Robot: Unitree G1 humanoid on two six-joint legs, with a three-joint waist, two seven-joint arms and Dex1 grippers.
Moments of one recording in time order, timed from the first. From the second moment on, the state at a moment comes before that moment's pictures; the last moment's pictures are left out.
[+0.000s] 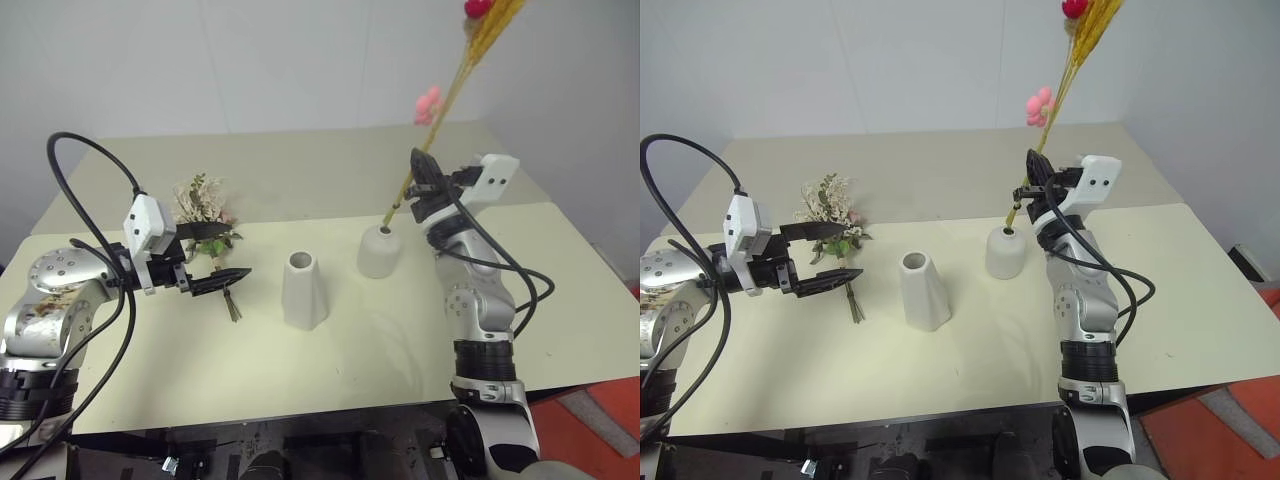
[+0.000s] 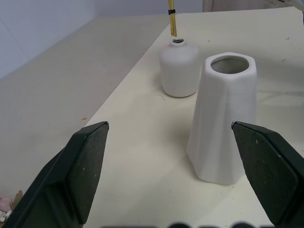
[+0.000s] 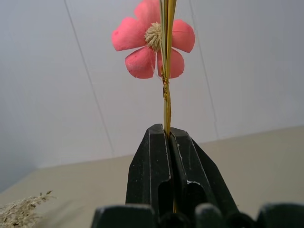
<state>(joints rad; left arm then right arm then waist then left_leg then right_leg) -0.41 0.84 0.20 -0.10 -0.51 0.37 -1.13 -0.68 -0.12 -0.19 0.04 0.40 0.16 0.20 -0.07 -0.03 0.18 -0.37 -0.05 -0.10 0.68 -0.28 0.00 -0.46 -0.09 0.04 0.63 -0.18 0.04</state>
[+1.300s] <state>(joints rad) -0.41 0.84 0.20 -0.10 -0.51 0.36 -1.14 -0.63 -0.12 -0.17 0.05 0.37 0.15 0.22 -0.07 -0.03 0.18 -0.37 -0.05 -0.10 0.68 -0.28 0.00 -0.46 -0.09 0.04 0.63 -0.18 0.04</state>
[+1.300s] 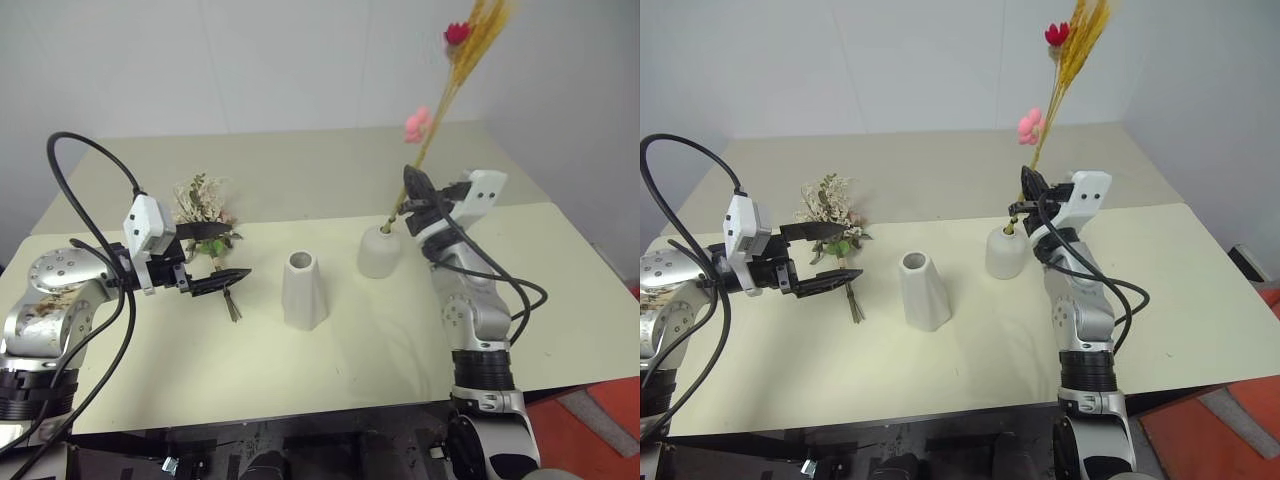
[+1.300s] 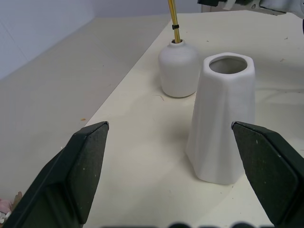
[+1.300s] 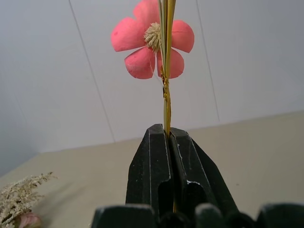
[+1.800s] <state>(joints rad) -0.41 0.84 0.20 -0.10 -0.51 0.35 -1.13 -0.60 -0.11 -0.13 0.08 0.33 0.12 0.25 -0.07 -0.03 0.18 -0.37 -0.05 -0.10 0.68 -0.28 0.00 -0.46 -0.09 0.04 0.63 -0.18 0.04</state>
